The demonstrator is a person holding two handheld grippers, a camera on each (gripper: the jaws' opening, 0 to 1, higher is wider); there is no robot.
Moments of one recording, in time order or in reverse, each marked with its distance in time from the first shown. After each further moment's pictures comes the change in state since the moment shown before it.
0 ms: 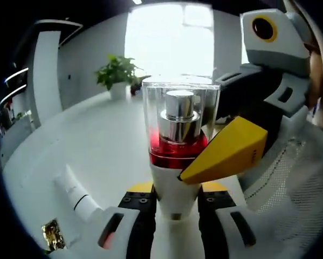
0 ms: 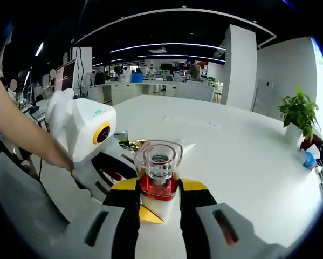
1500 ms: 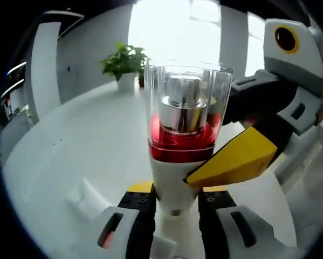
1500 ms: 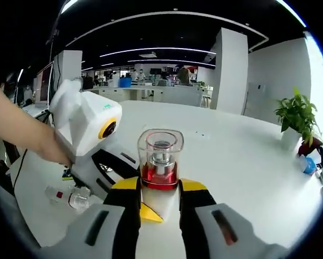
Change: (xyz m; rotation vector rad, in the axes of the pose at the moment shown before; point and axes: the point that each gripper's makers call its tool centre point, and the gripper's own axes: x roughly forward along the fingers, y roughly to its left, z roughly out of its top) left arm 0.033 0.096 0.010 -0.018 0.070 -0.026; right arm 0.077 -0.059 0.020 0.038 -0.032 -0.089
